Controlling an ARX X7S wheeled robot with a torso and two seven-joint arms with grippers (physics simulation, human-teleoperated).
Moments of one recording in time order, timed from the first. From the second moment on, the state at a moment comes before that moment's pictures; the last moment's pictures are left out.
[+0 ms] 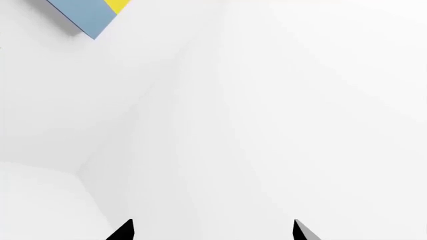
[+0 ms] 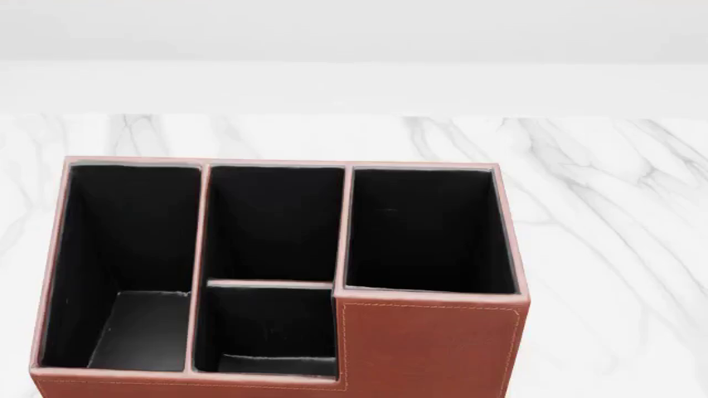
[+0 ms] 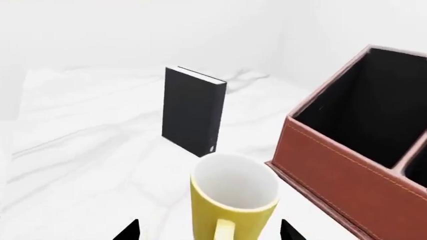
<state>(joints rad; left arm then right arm) 0.79 -0.01 -1.38 1.05 -0.66 0.16 -1.45 0.68 0.33 -2.04 -0.18 0.47 -0.22 0.91</state>
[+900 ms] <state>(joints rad) 0.79 -0.03 -1.36 1.05 -0.65 0.16 -1.45 0.62 0.31 -1.97 0.00 0.59 -0.35 0.76</state>
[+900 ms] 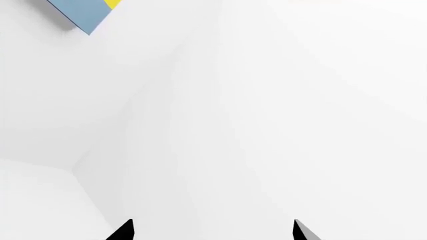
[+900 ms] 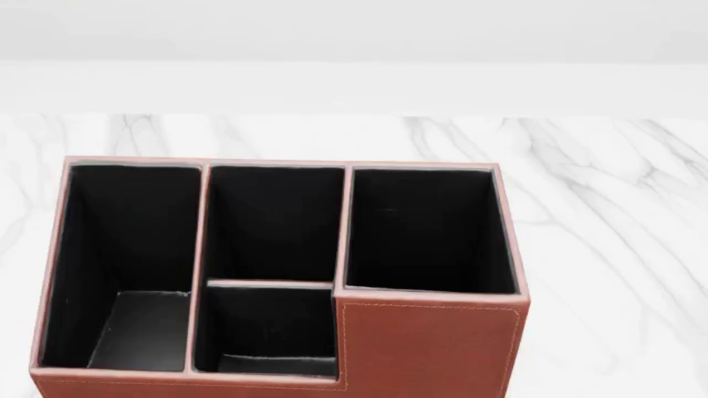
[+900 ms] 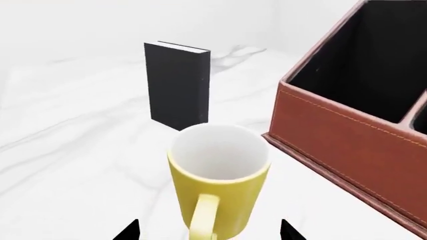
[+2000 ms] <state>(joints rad) 0.79 -0.06 -1.31 1.05 -0.62 0.16 -1.47 0.58 0.22 -1.91 0.25 0.75 -0.39 0.52</state>
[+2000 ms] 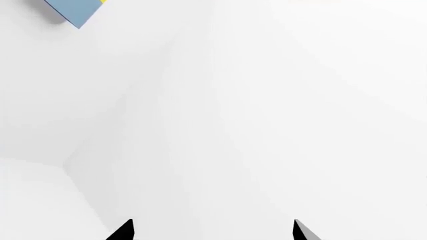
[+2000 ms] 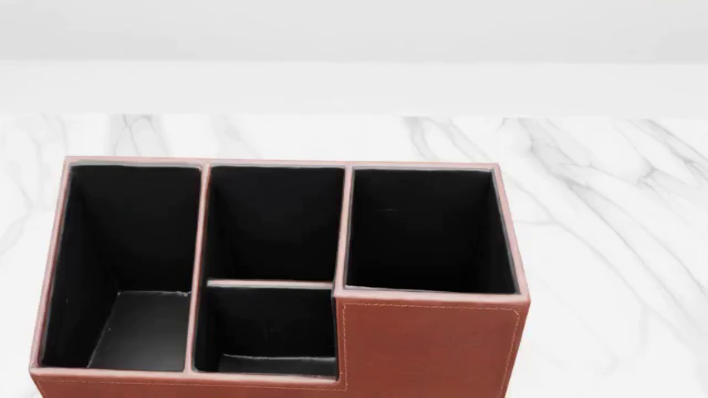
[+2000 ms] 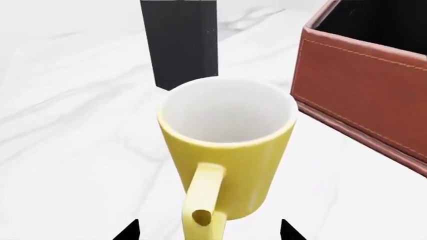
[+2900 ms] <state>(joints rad) 0.79 -0.08 -1.30 1.05 -0.61 0.15 -1.48 0.58 0.20 -1.90 0.27 0.75 -0.37 0.50</state>
